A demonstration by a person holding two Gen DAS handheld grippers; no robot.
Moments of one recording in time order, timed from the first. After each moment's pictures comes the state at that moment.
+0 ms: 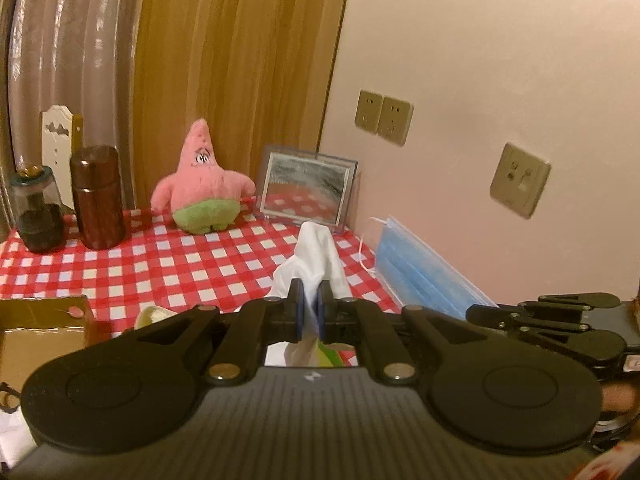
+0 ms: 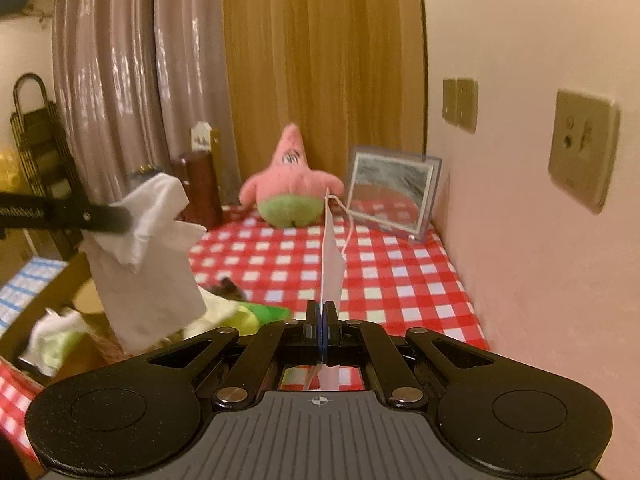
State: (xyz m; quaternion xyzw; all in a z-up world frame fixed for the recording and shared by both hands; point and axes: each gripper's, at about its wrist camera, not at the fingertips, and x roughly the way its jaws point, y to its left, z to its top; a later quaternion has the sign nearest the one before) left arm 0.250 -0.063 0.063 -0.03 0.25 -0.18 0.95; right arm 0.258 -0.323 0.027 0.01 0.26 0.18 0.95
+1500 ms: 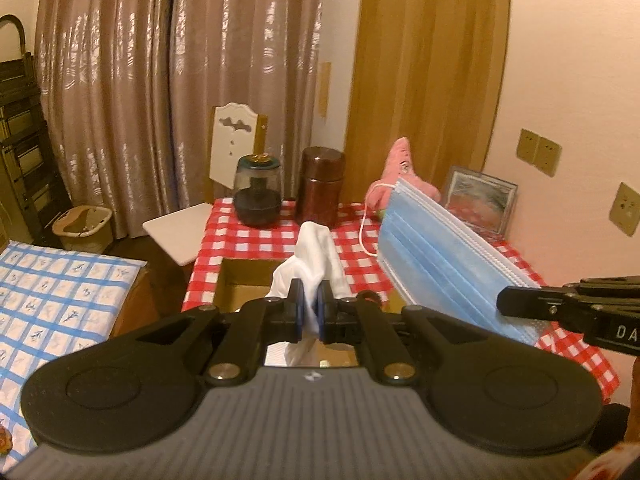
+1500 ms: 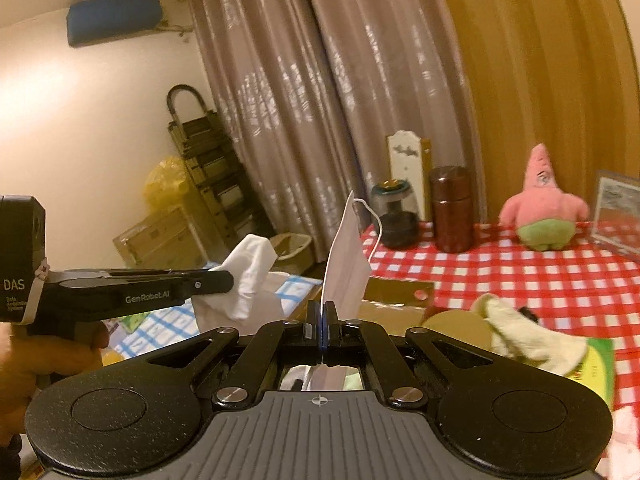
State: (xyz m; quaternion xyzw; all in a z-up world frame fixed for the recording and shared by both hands) left arm 0.123 0.178 0.094 -0.04 0.25 0.02 0.97; right arm 0.193 -0.069 0.095 0.07 0.26 0.41 0.87
